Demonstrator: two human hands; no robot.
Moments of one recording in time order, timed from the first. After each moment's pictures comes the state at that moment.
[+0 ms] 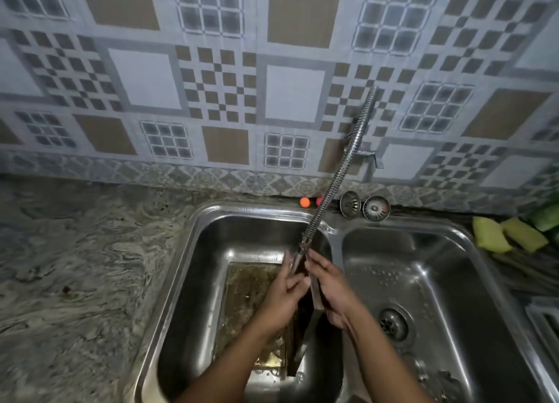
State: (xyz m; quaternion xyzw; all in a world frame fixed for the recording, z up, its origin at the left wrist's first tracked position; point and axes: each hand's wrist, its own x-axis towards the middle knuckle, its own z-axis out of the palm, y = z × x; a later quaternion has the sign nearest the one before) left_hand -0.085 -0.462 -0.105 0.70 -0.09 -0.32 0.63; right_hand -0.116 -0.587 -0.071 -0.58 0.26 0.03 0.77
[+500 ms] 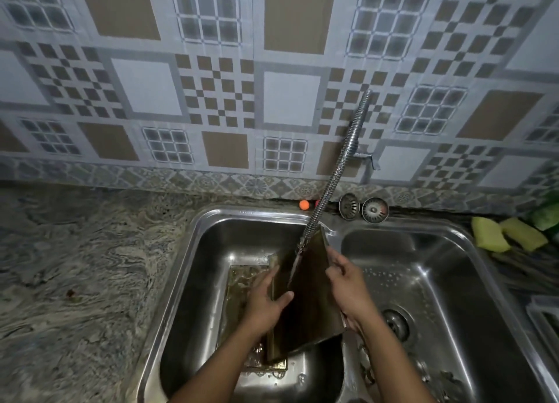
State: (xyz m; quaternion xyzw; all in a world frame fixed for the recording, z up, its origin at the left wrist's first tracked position) left_hand -0.077 -0.435 -0.128 0.80 -0.04 -0.24 0.55; right_hand -0.124 -0.609 -0.074 -0.69 0.29 -0.04 0.67
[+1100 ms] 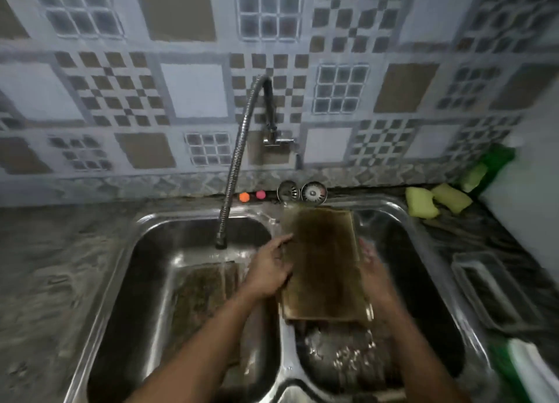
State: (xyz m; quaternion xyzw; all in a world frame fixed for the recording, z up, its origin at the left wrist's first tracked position) left_hand -0.085 -0.564 -0.086 0.79 -0.23 -0.23 0.53; right_hand -0.216 -0.762 -0.087 -0.73 0.32 -0.14 0.59
